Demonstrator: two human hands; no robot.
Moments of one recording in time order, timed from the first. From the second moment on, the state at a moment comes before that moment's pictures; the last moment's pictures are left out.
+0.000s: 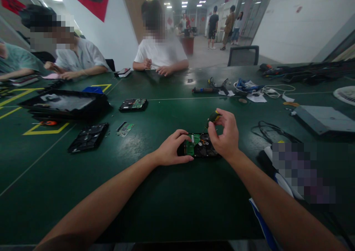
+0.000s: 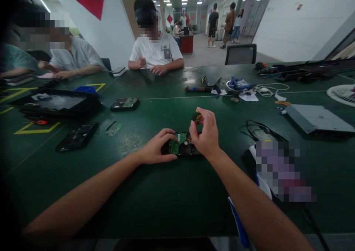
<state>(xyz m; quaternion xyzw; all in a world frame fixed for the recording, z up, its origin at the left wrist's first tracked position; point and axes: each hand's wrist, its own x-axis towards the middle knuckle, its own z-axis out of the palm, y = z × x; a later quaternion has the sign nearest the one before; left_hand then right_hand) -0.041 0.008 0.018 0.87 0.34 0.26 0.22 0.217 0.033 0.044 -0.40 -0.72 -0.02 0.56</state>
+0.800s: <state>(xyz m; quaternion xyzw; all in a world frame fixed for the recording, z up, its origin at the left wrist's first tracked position) -0.040 0.008 0.019 0.88 0.34 0.26 0.22 0.215 0.029 0.045 -0.38 -0.74 0.00 0.56</state>
